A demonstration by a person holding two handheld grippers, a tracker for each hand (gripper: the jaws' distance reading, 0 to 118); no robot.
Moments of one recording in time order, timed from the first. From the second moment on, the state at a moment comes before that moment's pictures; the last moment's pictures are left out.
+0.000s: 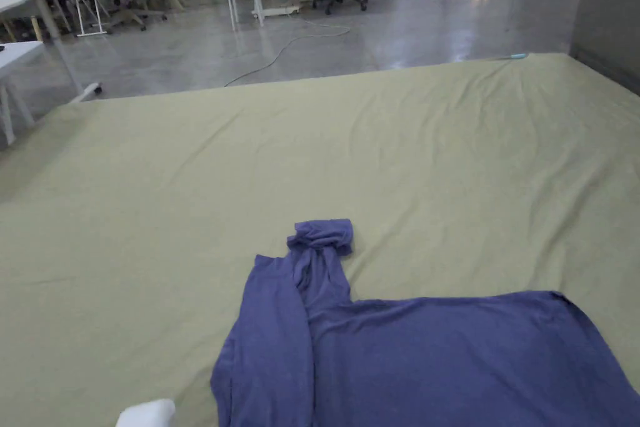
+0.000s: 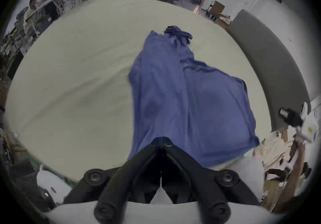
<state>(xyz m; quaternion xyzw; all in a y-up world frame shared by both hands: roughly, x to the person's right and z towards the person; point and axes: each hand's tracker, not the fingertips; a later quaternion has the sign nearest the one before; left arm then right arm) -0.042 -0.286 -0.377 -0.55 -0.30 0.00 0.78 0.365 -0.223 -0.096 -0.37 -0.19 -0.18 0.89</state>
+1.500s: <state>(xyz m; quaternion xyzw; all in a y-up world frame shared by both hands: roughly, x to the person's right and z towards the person) 0.055 -0.289 -0.407 -0.52 -0.31 -0.05 0.79 0.330 -0.321 -0.170 -0.40 -0.13 -0.23 0.88</state>
